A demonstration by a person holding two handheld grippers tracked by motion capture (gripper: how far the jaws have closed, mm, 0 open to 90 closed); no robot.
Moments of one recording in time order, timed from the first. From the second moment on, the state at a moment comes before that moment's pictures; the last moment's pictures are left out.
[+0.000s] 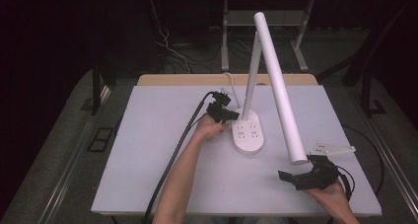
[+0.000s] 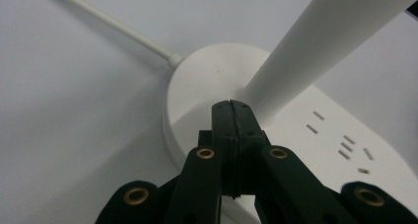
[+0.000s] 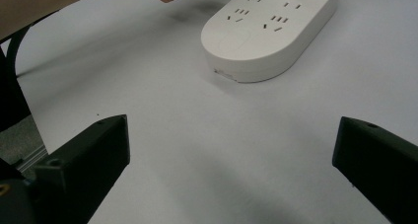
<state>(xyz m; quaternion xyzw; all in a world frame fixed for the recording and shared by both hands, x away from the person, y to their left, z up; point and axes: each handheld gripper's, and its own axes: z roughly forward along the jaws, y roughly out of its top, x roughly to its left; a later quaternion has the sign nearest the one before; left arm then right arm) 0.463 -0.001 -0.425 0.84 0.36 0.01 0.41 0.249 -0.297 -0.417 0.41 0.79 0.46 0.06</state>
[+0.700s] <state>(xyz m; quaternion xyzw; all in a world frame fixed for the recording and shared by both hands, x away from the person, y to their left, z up) 0.453 -0.003 -0.418 0.86 0.32 0.03 0.40 0.250 -0.298 -0.418 0.41 0.78 0.46 0.06</state>
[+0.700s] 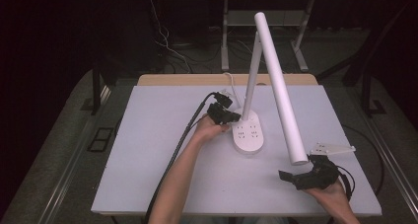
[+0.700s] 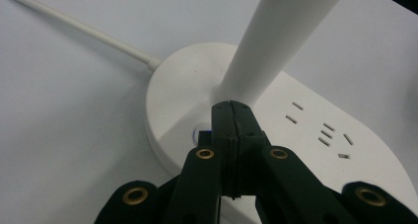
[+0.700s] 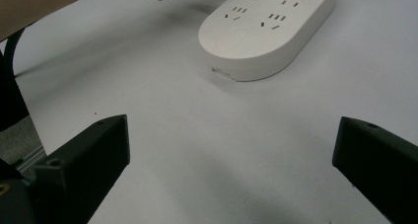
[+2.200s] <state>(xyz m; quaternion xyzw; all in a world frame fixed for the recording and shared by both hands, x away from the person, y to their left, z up) 0.398 0.116 -0.352 0.80 0.36 0.04 0.48 0.250 -0.296 -0.419 0.41 0.79 0.46 0.06</state>
